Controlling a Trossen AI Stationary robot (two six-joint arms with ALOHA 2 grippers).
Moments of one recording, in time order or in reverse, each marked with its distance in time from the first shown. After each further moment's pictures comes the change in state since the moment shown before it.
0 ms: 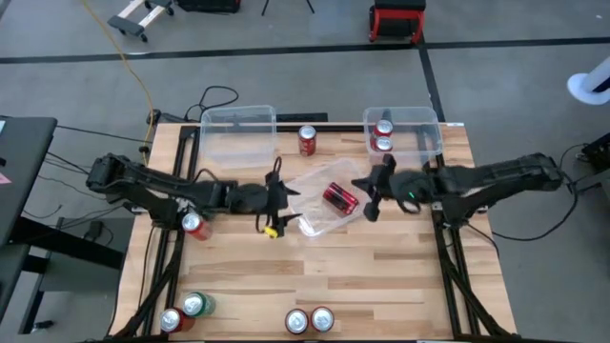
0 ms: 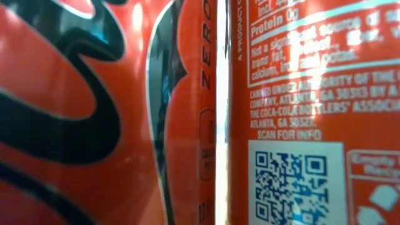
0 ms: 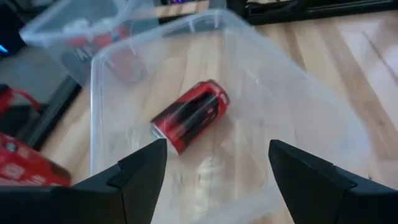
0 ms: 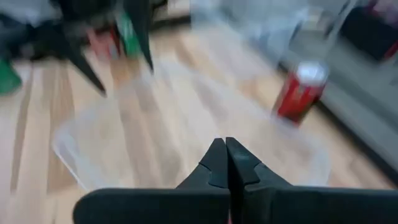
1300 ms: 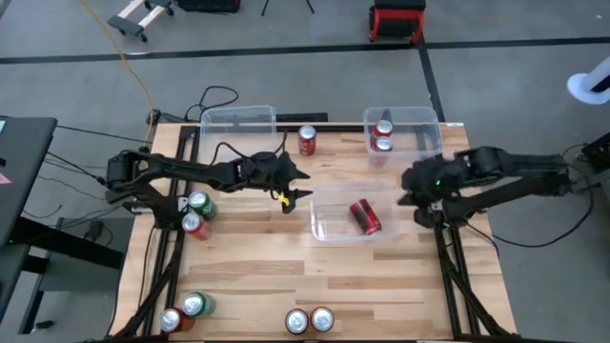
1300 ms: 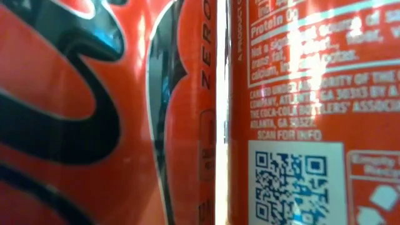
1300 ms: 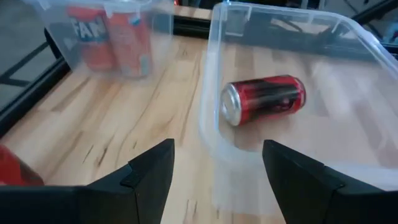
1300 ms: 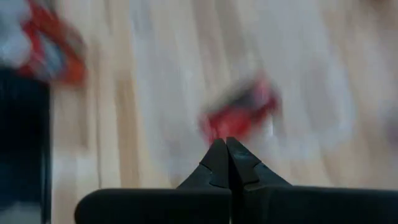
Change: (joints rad) left arm 0.271 0.138 -0.001 0.219 0.333 -0.085; right arm -0.036 -0.165 0.200 -0.720 -0.442 0.022
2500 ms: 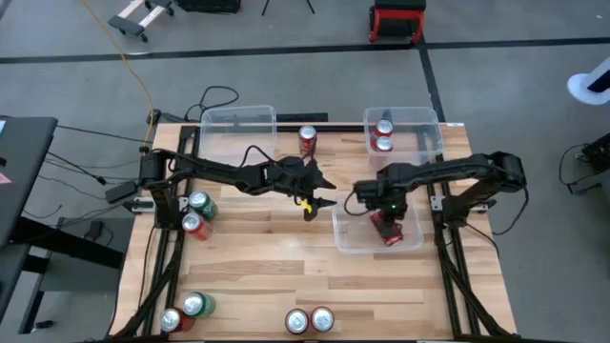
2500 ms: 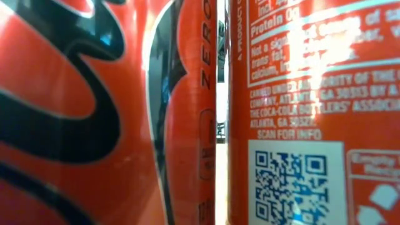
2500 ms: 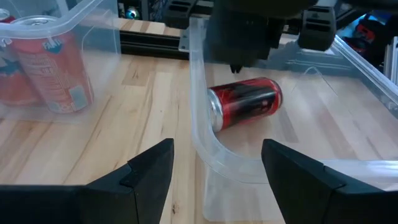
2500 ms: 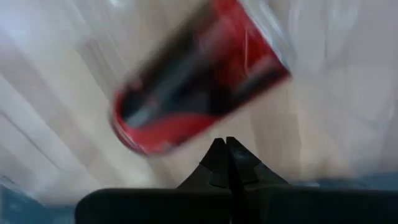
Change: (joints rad) left arm -0.056 0.285 0.241 0.015 0.113 -0.002; right arm -0.102 0.596 -0.102 -0.151 -0.158 -0.069
